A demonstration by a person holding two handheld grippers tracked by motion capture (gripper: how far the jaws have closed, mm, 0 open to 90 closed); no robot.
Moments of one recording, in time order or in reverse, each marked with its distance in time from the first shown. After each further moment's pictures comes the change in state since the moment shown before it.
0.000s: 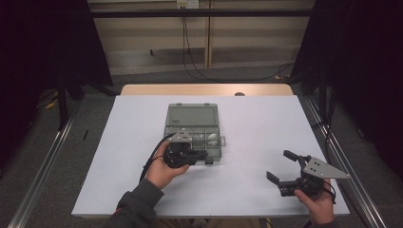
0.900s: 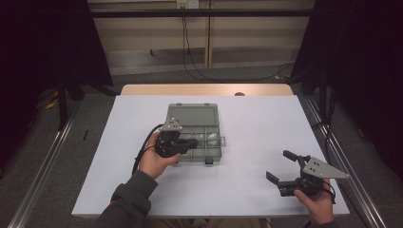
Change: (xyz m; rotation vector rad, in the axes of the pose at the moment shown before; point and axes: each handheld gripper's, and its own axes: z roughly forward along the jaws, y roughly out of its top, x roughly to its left) left arm 0.027 0.013 -0.018 -0.024 0.091 -0.043; right arm 0.000 0.000 0.001 0.003 0.003 0.000
